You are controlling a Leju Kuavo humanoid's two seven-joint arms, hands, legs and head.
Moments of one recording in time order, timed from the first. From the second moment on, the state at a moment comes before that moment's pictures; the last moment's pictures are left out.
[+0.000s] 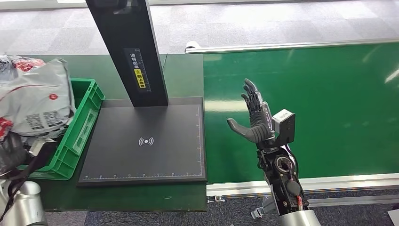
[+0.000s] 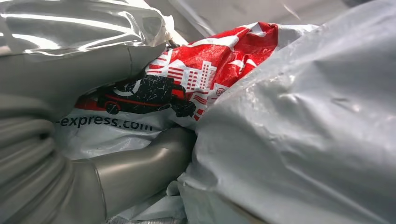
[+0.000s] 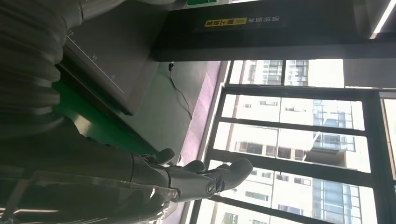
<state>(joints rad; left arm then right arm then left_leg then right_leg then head) -0.35 -0.02 0.82 -1.35 -1.03 0.66 -0.68 -0.44 0.06 0.19 -1.17 -0.21 0.14 -0.46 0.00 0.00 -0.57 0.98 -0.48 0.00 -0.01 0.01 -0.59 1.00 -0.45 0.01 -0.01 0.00</state>
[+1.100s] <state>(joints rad) -0.42 0.16 0.68 -0.89 -1.32 0.45 0.08 -0.44 0.05 0.22 -1.13 -0.13 0.22 -0.48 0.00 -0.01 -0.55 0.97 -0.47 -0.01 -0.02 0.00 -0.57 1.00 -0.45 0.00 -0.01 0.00</state>
